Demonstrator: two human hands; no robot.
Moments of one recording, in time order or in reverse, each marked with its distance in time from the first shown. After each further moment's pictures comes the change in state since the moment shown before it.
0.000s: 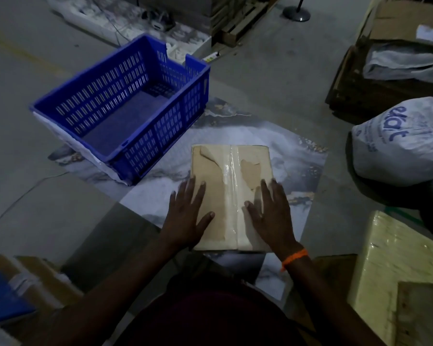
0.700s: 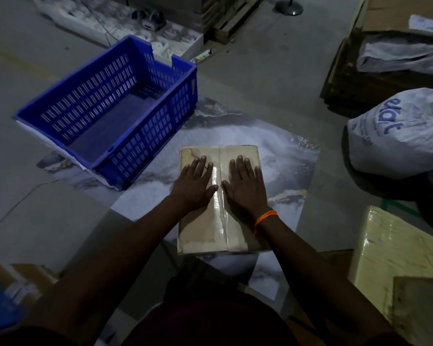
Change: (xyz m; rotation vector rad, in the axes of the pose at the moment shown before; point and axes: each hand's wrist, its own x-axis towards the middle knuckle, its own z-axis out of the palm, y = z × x) left_hand 0.107 0.021 -0.010 0.281 -0.214 0.067; right_hand 0.081 -0.011 0.032 -0.250 -0.127 -0.167
